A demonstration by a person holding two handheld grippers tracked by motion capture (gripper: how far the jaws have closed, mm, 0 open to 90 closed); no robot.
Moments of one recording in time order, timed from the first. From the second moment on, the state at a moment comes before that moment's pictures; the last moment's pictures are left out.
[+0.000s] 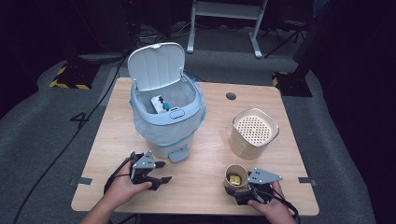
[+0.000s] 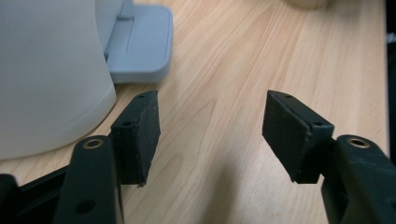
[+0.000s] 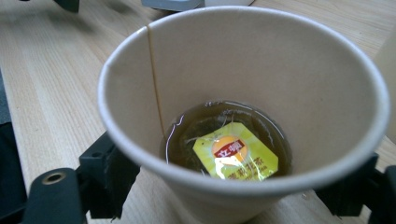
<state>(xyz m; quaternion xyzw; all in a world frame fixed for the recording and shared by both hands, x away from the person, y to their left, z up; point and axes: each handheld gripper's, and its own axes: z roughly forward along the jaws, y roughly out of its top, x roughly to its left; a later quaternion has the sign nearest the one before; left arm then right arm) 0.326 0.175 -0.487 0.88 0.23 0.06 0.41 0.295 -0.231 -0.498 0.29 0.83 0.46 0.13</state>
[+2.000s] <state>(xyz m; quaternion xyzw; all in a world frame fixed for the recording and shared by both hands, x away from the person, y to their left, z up) 0.326 0.170 -0.504 0.90 0.21 0.07 0.37 0.317 -0.264 -0.408 0.25 0.81 0.52 0.14</state>
